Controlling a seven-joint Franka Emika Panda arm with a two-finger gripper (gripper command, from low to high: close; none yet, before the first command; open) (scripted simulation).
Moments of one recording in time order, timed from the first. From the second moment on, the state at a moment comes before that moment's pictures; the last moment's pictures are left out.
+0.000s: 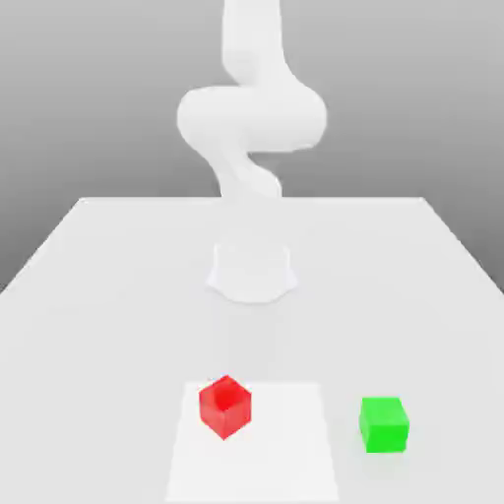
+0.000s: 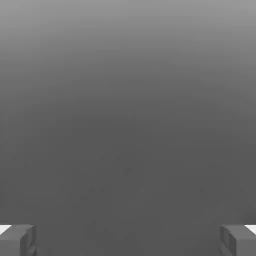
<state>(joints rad) -0.05 -0.73 0.05 -2.34 -0.03 2.34 0.89</state>
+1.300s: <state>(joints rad) -0.27 0.19 0.15 -2.76 -0.13 2.96 1.61</state>
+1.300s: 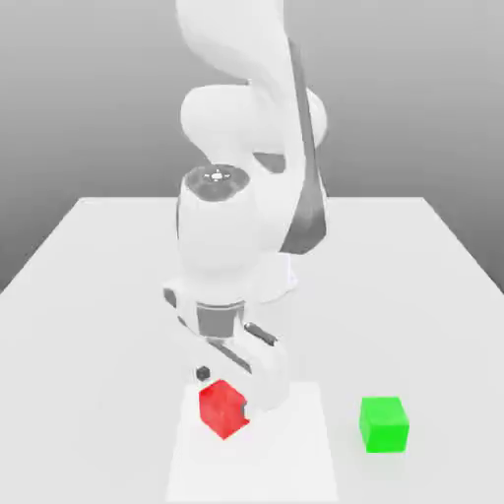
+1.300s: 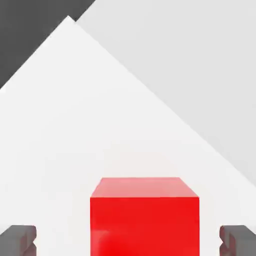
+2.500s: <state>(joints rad) -0.35 0.00 0.42 -2.72 0.01 2.72 1.53</state>
